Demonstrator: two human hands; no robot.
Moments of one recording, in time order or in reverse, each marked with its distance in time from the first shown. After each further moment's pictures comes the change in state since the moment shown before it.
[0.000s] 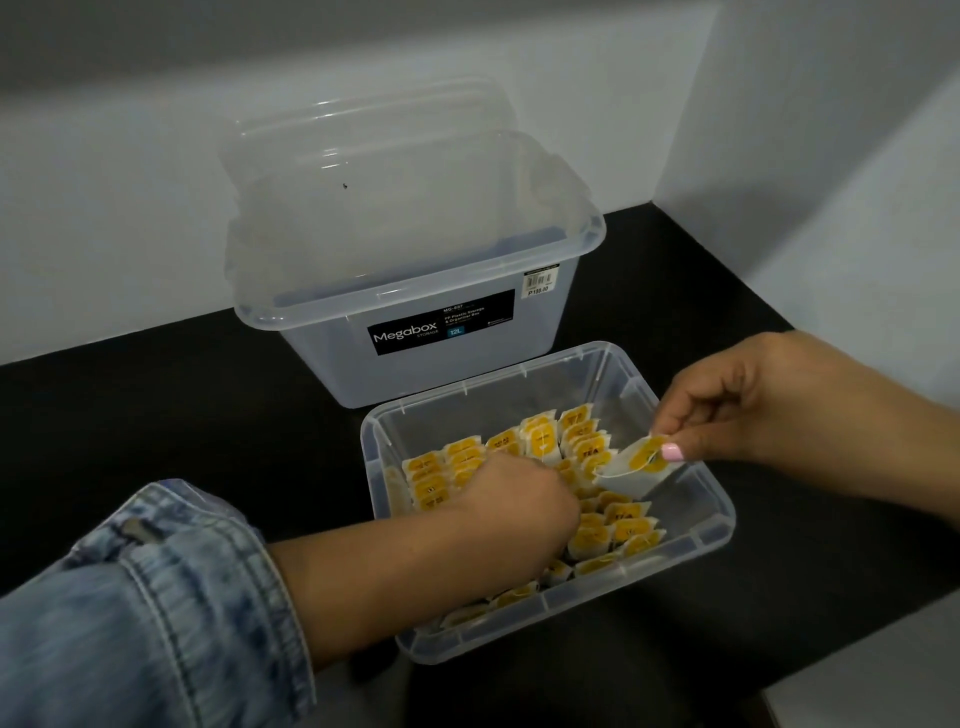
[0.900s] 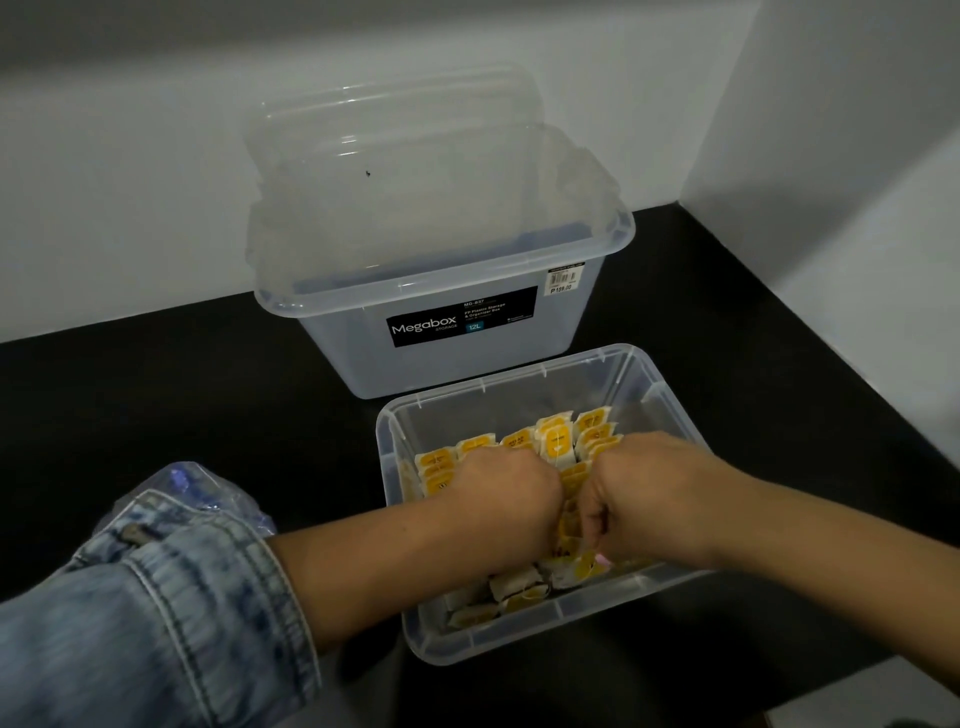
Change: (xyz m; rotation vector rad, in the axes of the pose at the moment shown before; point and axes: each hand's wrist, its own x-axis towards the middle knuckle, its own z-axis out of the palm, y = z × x) left_hand -0.002 -0.015 0.011 -0.252 0.065 -0.192; right_hand 0.036 -0.017 0.071 -0.398 -0.371 -0.081
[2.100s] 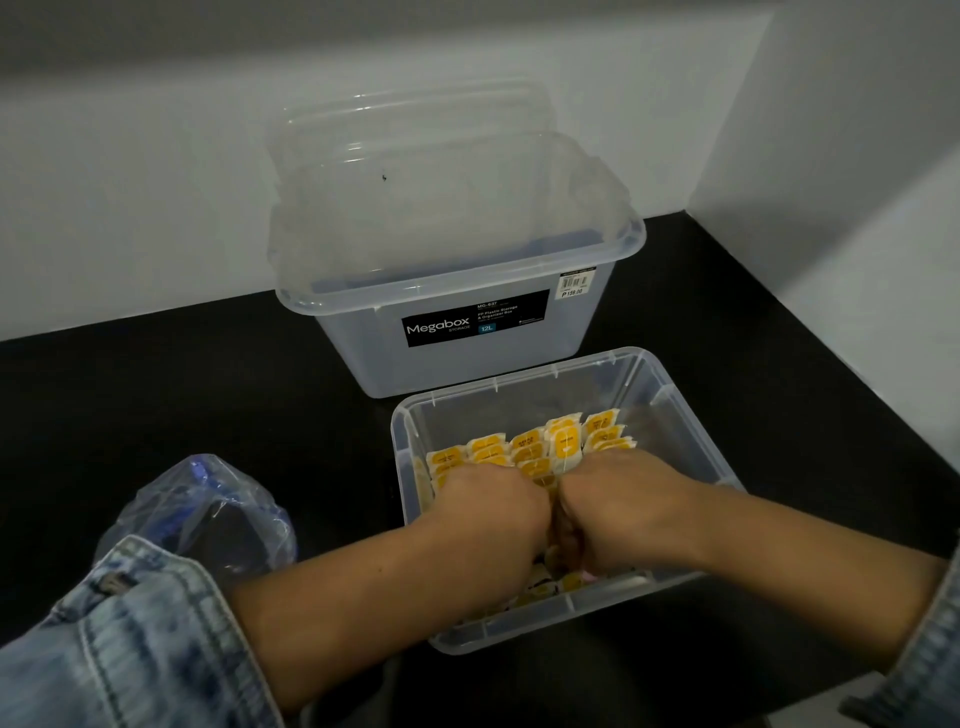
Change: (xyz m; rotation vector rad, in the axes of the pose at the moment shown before) left_hand -0.025 0.003 -0.006 0.020 -0.206 -0.110; right_hand 0.023 -0.016 0.012 -0.206 -0.058 -0.047
